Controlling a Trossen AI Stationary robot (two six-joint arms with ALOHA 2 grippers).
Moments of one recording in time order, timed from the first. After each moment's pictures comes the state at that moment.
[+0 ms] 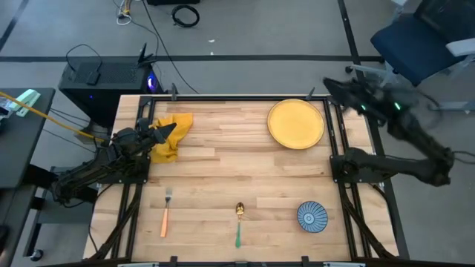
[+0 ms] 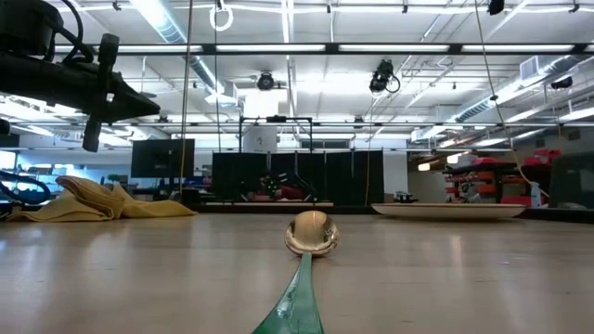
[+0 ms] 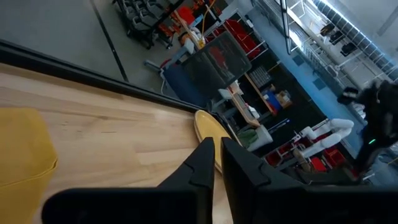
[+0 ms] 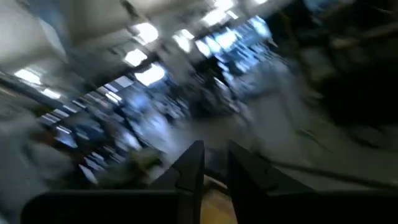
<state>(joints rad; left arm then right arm) 0.49 0.01 0.07 -0.10 -0.18 -0.91 -0.53 0.65 1.06 -0.38 0.12 0.46</state>
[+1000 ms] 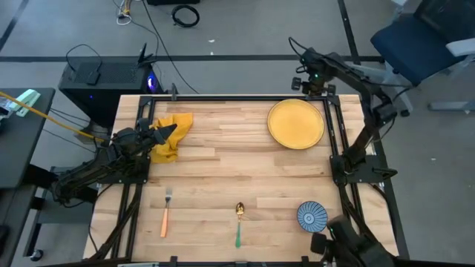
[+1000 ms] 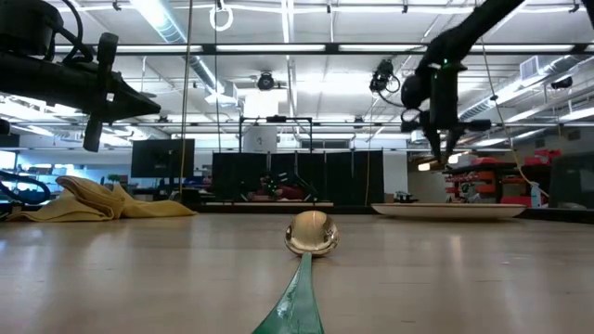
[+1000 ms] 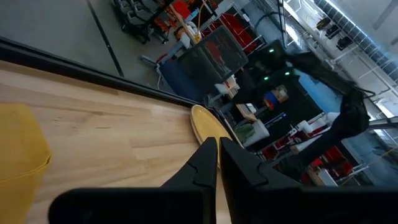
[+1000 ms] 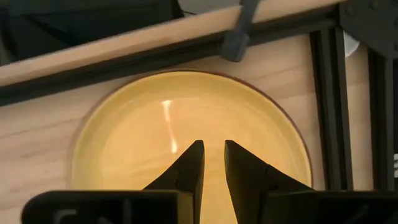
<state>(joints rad) 0.49 0.01 0.07 -0.10 -0.15 -0.90 -1.10 1.70 1.41 -1.15 0.02 0.73</state>
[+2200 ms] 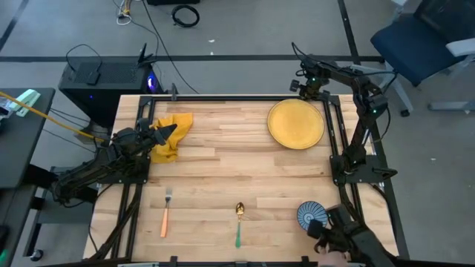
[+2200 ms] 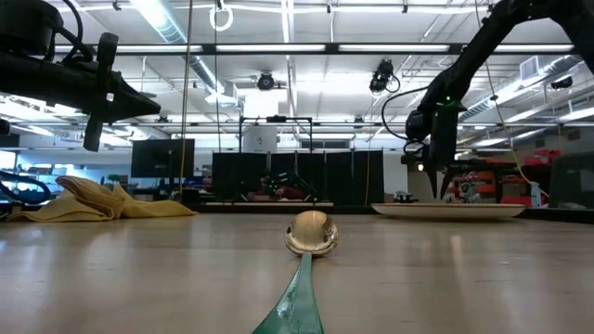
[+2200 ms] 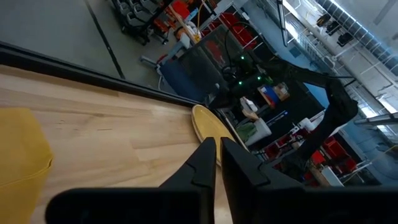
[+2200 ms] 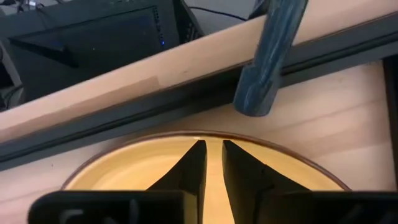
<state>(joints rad) 0.49 0.01 0.07 -0.10 -0.15 -0.88 -1.20 1.86 1.32 -0.87 -0.08 0.74</state>
